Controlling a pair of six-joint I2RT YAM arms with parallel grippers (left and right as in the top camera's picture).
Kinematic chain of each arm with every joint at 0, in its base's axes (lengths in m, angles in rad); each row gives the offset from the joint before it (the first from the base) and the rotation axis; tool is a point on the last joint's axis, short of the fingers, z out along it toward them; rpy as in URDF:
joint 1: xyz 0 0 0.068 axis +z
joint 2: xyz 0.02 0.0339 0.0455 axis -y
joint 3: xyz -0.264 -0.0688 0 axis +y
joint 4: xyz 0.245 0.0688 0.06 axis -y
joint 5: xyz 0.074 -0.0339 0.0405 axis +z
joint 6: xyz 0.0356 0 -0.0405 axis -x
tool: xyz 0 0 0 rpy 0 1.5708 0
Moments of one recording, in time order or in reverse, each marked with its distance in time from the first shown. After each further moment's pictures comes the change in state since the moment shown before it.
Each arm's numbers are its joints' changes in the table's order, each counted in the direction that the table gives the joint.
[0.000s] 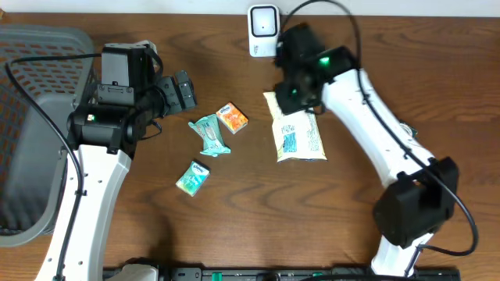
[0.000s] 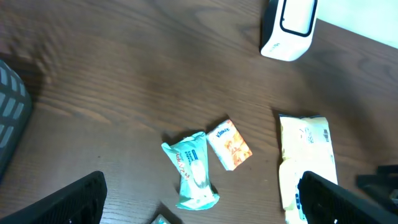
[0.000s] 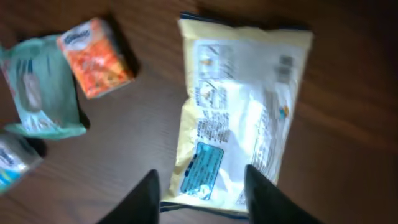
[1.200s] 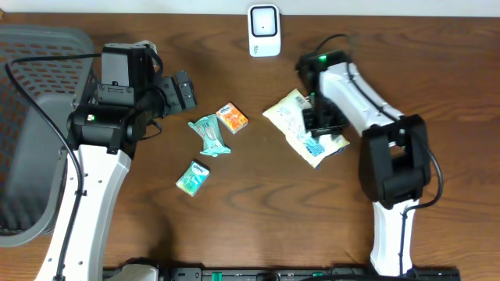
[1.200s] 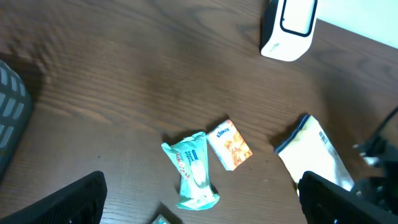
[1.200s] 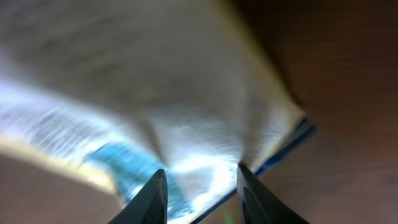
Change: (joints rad) left arm 0.000 0.000 0.000 0.000 0.000 0.000; right arm -0.156 -0.267 0.033 -0.255 -0.164 -0.123
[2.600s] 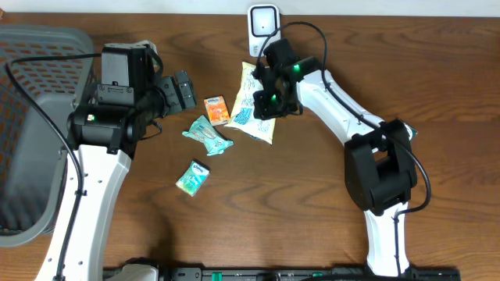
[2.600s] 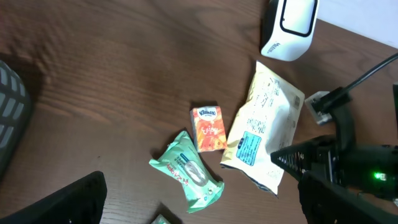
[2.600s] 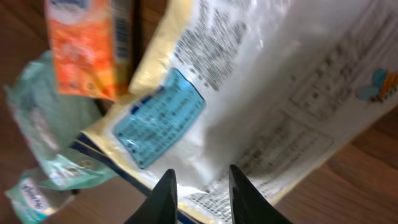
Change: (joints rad) left arm 0.000 0.000 0.000 0.000 0.000 0.000; right arm 0.167 0.004 -0.023 0.503 0.451 0.092
